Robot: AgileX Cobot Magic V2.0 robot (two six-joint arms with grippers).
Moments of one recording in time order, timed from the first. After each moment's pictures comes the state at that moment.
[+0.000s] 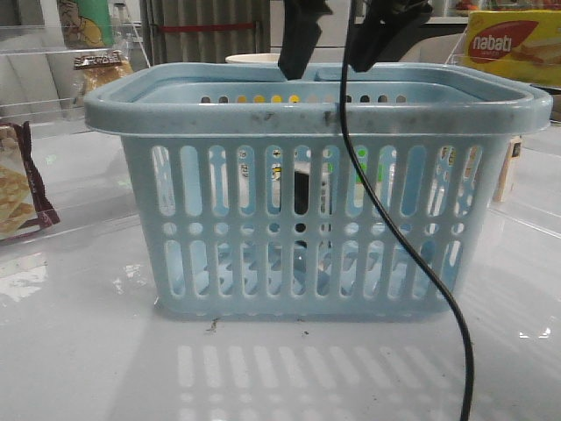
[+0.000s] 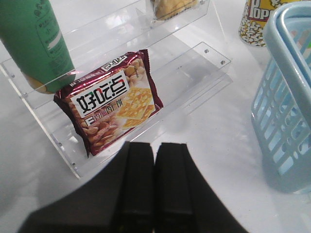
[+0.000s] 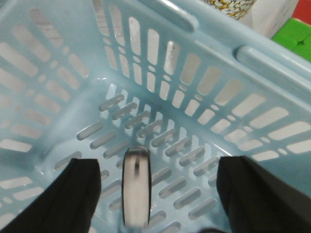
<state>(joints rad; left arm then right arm) -0.06 0.78 -0.74 -0.06 0.61 0.08 0.51 1.67 -1.52 0.05 0.79 -0.02</state>
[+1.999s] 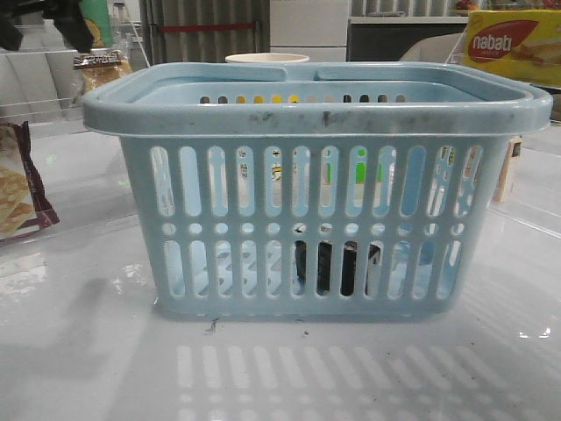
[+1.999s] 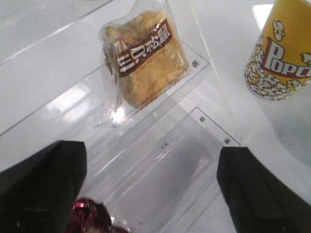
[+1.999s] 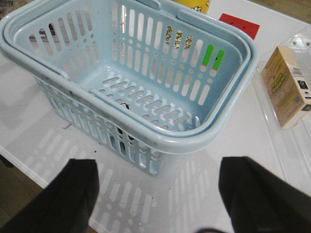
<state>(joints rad) -0.13 1.73 -1.45 -0.11 0.48 0.11 0.51 0.63 -0.75 -0.03 0.67 -0.02</state>
